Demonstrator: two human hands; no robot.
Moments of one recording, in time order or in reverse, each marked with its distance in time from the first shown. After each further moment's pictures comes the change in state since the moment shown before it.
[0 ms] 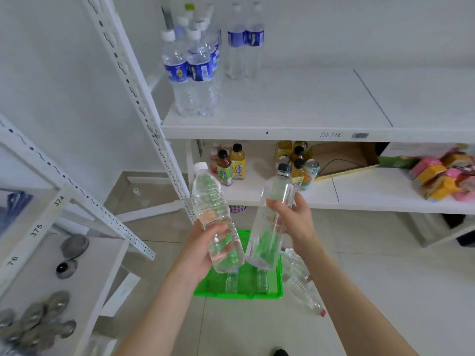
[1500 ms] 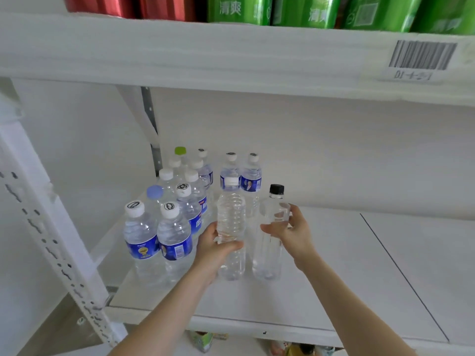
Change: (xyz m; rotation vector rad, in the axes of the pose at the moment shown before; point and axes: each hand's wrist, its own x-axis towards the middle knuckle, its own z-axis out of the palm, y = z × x) left_hand 0.315 0.267 0.175 0.431 0.130 0.490; right_hand 0.357 -0.241 0.064 -0.159 -0.044 -0.345
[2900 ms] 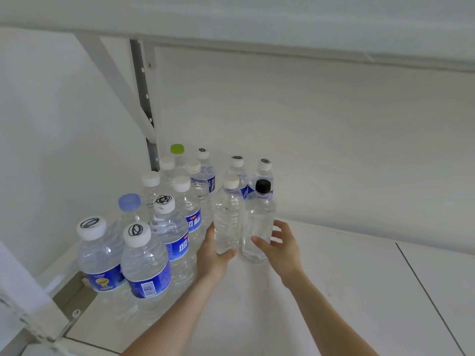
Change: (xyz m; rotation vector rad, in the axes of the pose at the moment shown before) left_hand 0.104 -0.063 0.025 0.338 0.219 0.084; right_hand 0.090 0.064 0.030 -0.105 -0.075 0.021
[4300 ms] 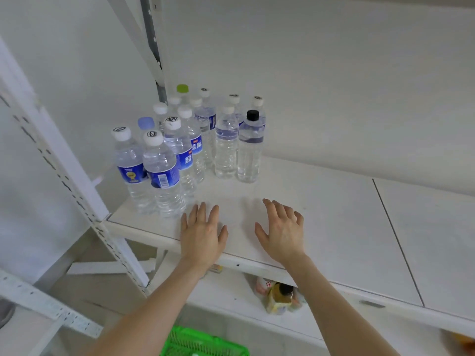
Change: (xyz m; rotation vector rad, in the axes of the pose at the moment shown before) left_hand -0.175 -0.016 -0.034 1.022 0.049 0.309; right_hand -0.146 0.035 -0.057 -1.143 -0.080 -0.428
